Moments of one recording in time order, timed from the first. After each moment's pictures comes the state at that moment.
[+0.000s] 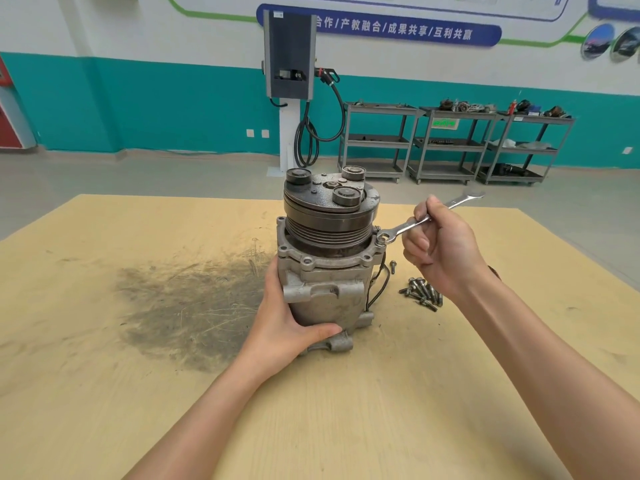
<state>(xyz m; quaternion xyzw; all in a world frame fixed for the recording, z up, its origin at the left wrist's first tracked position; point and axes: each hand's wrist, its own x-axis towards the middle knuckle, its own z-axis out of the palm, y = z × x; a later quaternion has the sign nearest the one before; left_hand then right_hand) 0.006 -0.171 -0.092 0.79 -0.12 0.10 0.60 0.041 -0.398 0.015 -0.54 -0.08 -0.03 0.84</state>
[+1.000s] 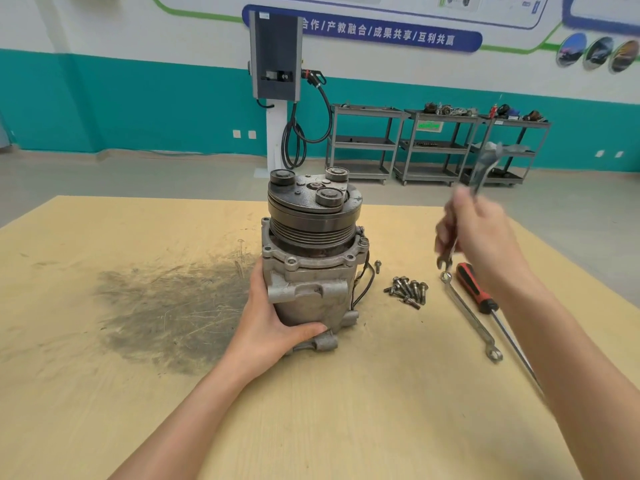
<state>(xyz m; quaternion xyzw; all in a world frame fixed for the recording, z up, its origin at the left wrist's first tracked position) 0.008 -0.169 -0.097 0.79 -0.13 0.11 0.59 0.008 -0.438 0.041 -0.80 0.00 -0.22 0.55</state>
